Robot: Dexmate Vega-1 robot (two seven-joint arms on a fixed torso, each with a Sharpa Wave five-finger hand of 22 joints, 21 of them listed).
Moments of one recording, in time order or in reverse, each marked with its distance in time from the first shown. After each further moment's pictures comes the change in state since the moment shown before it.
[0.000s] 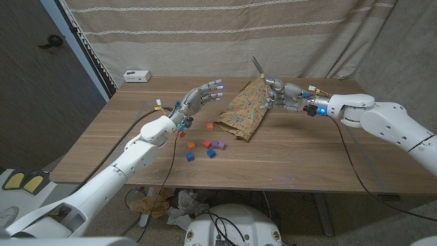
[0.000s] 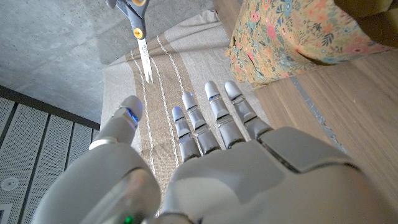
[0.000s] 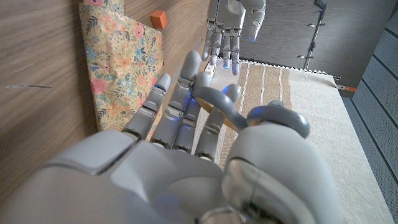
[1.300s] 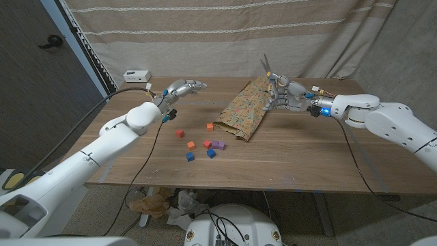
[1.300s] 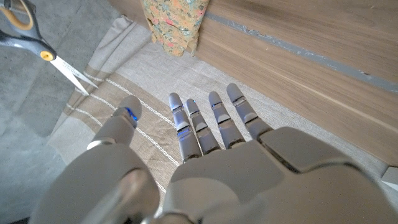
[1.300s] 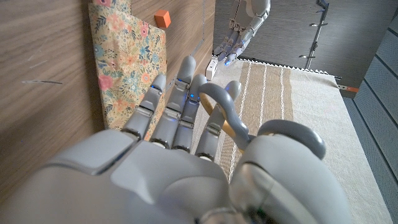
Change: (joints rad) left arm -0.041 0.250 0.000 -0.249 0.376 0.291 0.251; left_hand -0.002 -0.023 0.043 -0.003 -0.029 0.132 0.034 0.035 -0.016 -0.131 0.037 -0.104 0.012 -0.157 0.009 -0.099 0.007 -0.050 0.029 -0.090 0.002; right arm -0.026 -0.028 0.022 -0.008 0.010 0.014 0.004; right_hand -0.177 -0.059 -0.112 0.048 0.037 -0.004 -0.003 -0.141 -0.113 -0.100 0.054 0.058 -0.020 -0.070 0.015 -0.037 -0.022 -0.015 0.045 -0.049 -0.018
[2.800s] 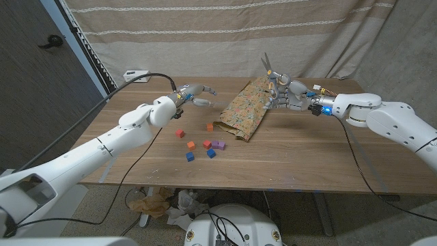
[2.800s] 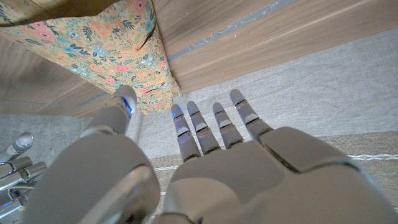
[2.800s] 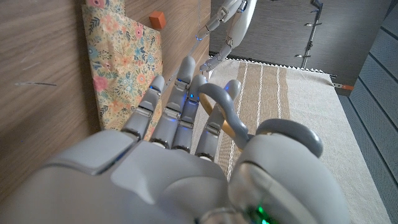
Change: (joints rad) left arm -0.172 0.007 0.252 -0.039 0.760 0.173 -0.125; left_hand 0.131 -0.040 -0.155 -0.018 0.070 -0.096 -0.032 -0.042 -0.046 0.060 -0.036 -0.039 -0.070 -0.107 0.006 -0.059 -0.048 -0.034 -0.020 -0.164 -0.009; right arm 0.002 0.000 0.010 0.004 0.021 -0.006 0.015; right_hand 0.016 0.026 0.001 -0.016 0.016 0.008 0.008 -0.021 -0.009 -0.007 0.000 0.006 0.000 0.000 0.000 -0.007 -0.023 0.000 0.000 -0.017 0.000
